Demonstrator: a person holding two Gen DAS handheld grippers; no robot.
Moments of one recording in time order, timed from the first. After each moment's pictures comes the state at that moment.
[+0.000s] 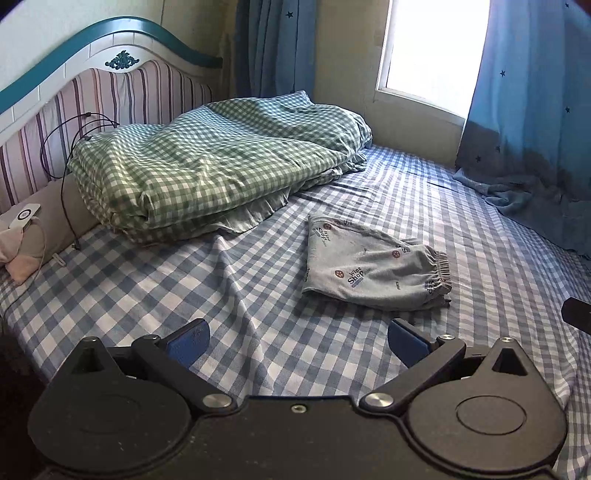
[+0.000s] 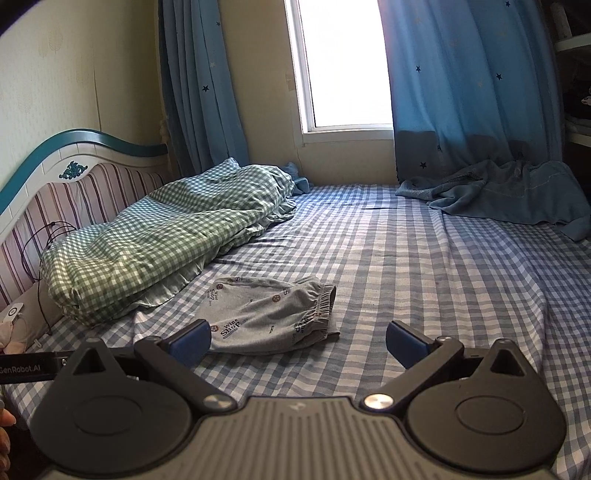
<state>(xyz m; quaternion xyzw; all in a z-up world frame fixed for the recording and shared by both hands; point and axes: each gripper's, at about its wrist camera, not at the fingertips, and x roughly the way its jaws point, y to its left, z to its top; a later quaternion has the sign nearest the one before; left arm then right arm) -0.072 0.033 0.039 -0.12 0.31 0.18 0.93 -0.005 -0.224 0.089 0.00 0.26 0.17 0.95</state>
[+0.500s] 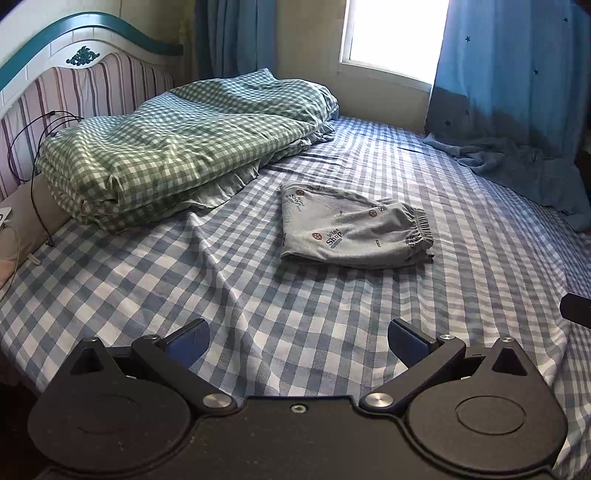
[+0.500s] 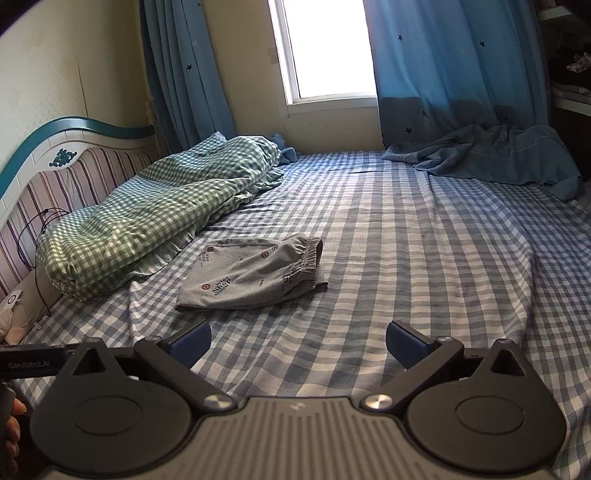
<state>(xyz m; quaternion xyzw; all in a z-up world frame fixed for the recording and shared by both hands) -0.077 0.031 0.010 -0.09 0.34 0.12 0.93 -0.032 -0.242 0.061 0.02 0.31 0.15 0.94</state>
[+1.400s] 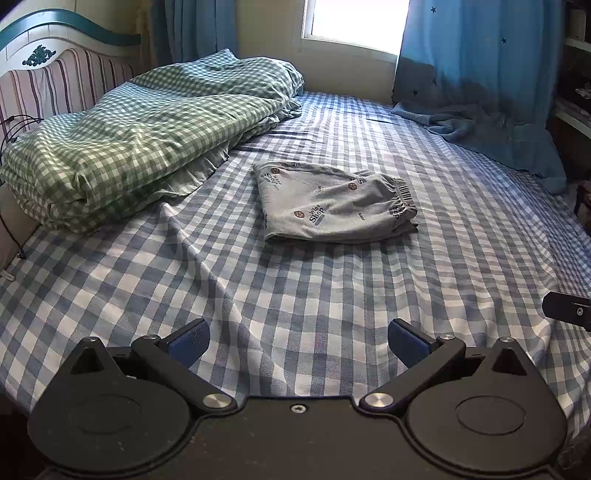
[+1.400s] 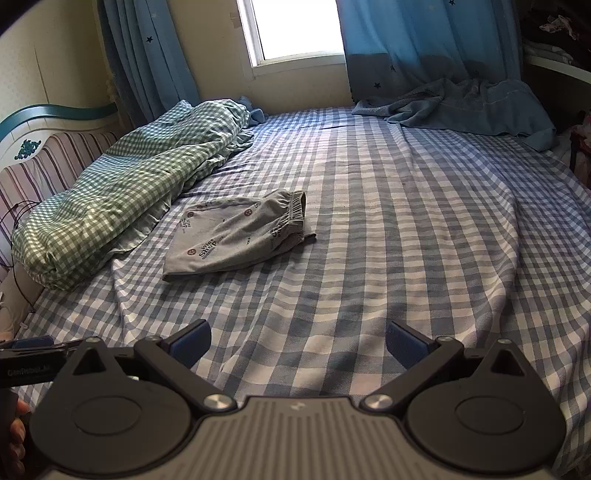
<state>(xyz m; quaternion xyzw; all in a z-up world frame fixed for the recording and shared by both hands) -0.068 0.051 0.000 -0.07 0.38 0.06 0.92 -0.041 -0.217 0.048 0.04 0.37 0.09 0.92</state>
